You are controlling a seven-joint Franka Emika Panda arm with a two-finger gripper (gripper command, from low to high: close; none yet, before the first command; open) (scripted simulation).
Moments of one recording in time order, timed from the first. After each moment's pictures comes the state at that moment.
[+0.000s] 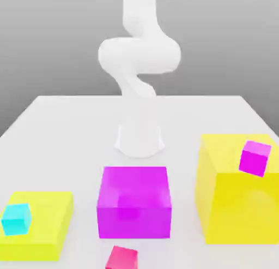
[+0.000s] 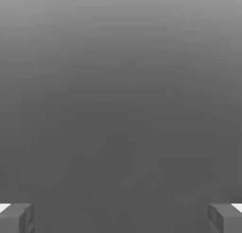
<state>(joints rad) -0.01 -0.71 0.00 -2.31 0.00 2.33 0.82</state>
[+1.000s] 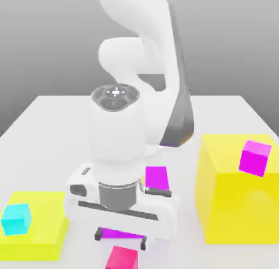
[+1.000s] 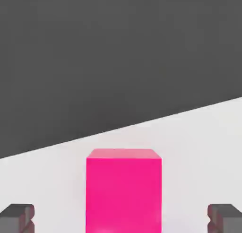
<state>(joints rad) -0.08 0.38 0.01 -2.35 -0.01 2.74 0.98</state>
